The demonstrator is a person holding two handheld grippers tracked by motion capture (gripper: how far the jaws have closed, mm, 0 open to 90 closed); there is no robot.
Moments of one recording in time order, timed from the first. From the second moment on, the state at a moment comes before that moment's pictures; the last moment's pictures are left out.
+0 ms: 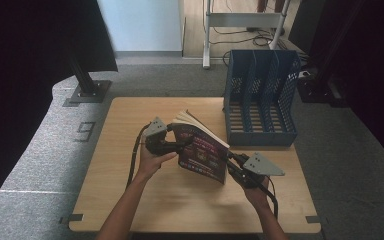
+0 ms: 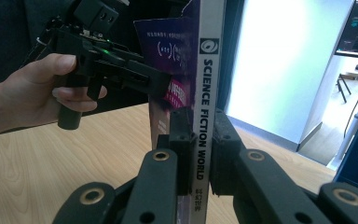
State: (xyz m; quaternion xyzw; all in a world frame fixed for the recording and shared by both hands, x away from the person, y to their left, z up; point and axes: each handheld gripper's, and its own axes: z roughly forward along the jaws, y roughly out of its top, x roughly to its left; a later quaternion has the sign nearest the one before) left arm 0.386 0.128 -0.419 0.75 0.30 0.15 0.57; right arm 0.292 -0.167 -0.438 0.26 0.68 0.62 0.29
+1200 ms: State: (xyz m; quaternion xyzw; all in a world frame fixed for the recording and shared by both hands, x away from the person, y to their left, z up) left arm 0.379 0.125 -0.411 0.75 0.28 0.15 0.58; right arm 0.312 -0.145 -0.434 0.24 0.71 0.60 0.28
